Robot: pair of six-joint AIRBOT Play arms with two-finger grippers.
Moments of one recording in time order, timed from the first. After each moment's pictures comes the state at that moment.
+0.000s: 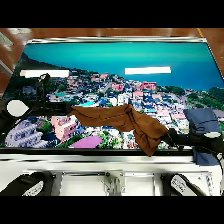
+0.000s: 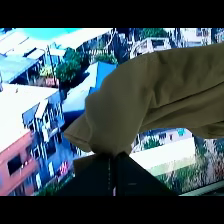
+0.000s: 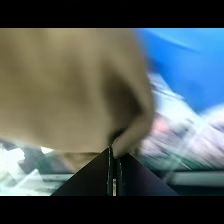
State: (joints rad) left arm -0.21 -0.98 0.91 1.17 -0.93 -1.54; right arm -0.58 -1.14 0.43 -0.79 1.13 1.16
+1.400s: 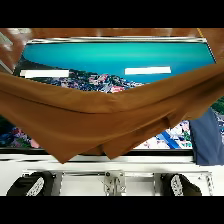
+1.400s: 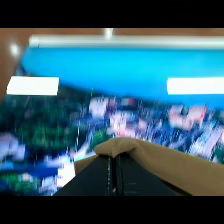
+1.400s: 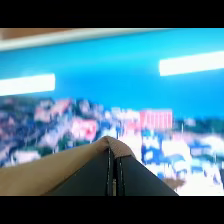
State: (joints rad) left arm 0.06 -0.73 1.69 1.57 -1.39 -1.50; right arm -0.58 -0.80 1.81 -0.91 1.61 1.43
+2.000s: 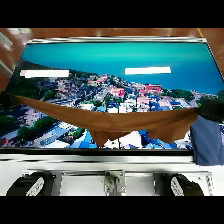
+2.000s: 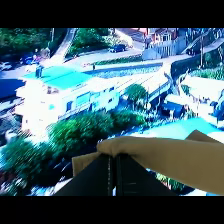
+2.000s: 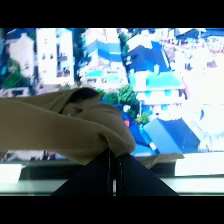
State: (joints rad) left arm 0.06 -0.77 1.19 1.59 -1.25 -1.57; right arm -0.29 -0.81 1.27 -1.26 1.59 1.48
